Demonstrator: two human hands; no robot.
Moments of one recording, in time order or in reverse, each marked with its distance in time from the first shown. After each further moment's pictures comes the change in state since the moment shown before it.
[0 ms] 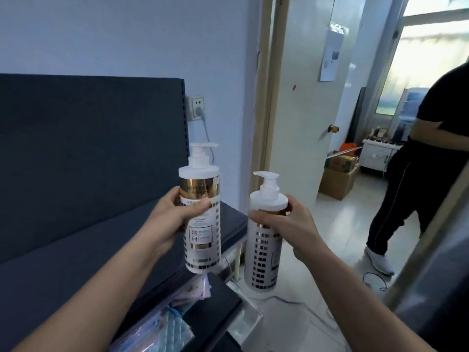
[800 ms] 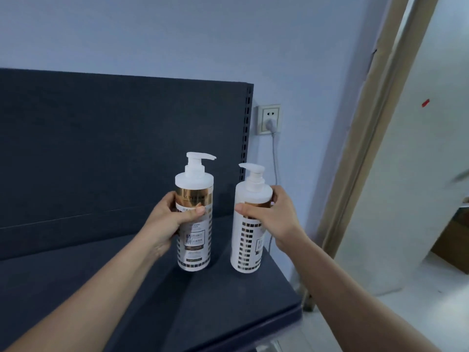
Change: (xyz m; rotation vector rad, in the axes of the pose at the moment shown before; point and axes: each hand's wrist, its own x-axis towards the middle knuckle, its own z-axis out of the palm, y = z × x) left_hand 0.146 -0.025 -0.067 -0.024 0.497 0.022; right_hand 0.226 -0.016 0.128 0.089 -0.424 -0.103
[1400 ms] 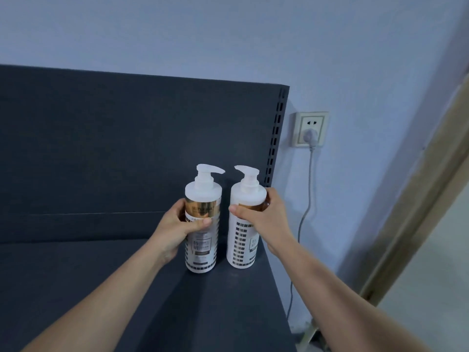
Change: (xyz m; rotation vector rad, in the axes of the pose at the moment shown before) left_hand 0.063 -0.024 0.008 0.068 0.191 0.012; right_hand 0.117 0.027 0.039 0.035 -0.230 -0.095
